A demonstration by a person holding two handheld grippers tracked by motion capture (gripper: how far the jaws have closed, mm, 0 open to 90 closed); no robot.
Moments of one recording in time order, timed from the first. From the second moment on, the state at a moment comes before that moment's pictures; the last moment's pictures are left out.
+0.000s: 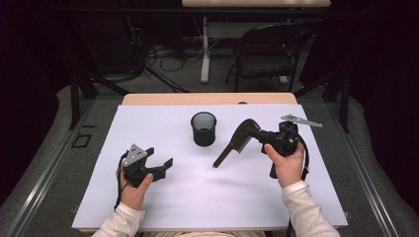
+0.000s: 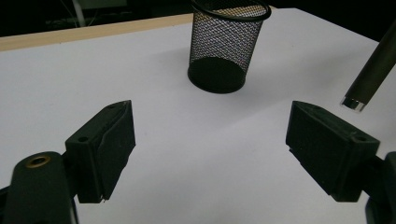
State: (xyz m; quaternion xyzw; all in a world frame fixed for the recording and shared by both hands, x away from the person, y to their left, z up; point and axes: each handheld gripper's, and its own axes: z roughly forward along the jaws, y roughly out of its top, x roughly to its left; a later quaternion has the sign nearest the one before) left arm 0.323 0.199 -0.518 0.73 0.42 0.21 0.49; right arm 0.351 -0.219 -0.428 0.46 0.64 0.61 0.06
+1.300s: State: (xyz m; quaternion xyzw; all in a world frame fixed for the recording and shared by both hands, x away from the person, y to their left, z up) left arm 0.320 0.201 -0.516 0.73 0.42 0.21 0.50; right arm 0.399 -0.194 -0.366 0.46 0.69 0.56 0.11
